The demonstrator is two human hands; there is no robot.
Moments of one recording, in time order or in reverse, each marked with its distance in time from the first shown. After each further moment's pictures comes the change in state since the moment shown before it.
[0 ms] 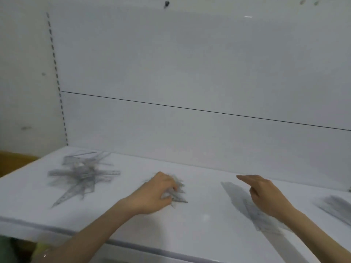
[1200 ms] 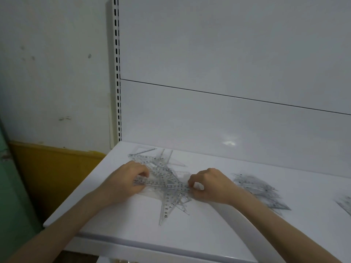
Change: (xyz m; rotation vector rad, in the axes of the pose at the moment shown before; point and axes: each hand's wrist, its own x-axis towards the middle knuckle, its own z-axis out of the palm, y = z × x) left_hand -0.175 -0.255 -0.169 0.019 0.063 -0.207; right_hand 0.117 -0.382 0.129 -0.030 -0.139 -0.507
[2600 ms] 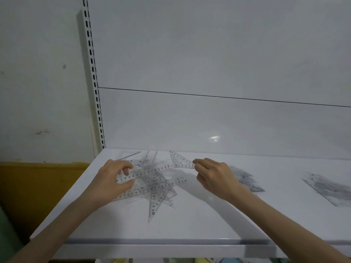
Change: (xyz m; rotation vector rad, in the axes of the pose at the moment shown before) left_hand -0.013 0.028 -0.014 -0.123 0.167 -0.165; right_hand -0.042 0.012 -0.014 -0.333 0.559 -0.069
